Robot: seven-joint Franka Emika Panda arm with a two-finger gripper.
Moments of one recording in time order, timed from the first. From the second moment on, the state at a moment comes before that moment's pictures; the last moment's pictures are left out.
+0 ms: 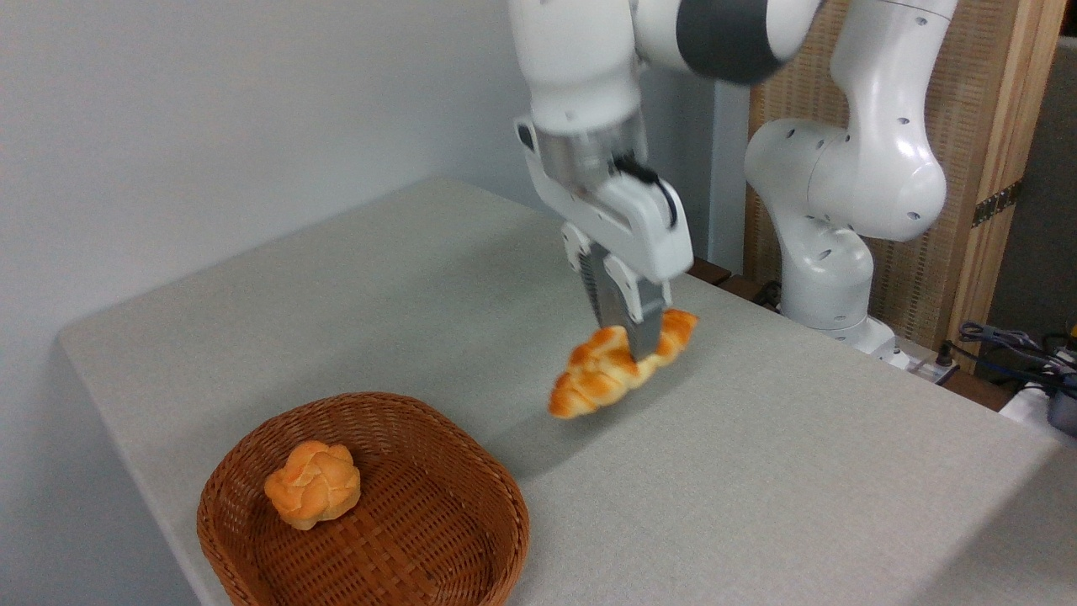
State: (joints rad) arm -0.07 -0.42 0.12 -2.27 0.04 1.75 1.00
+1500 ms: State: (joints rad) arm -0.09 0.09 0.06 -1.68 0.07 1.94 0.99
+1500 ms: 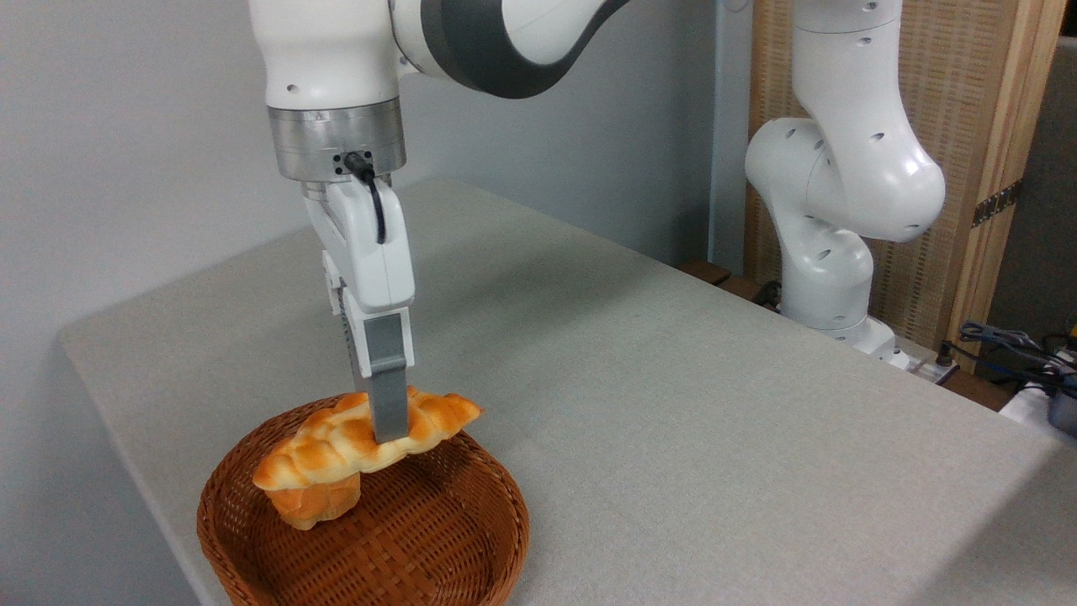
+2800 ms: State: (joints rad) arm -0.08 0.07 0.05 -1.66 0.07 1.92 0.96
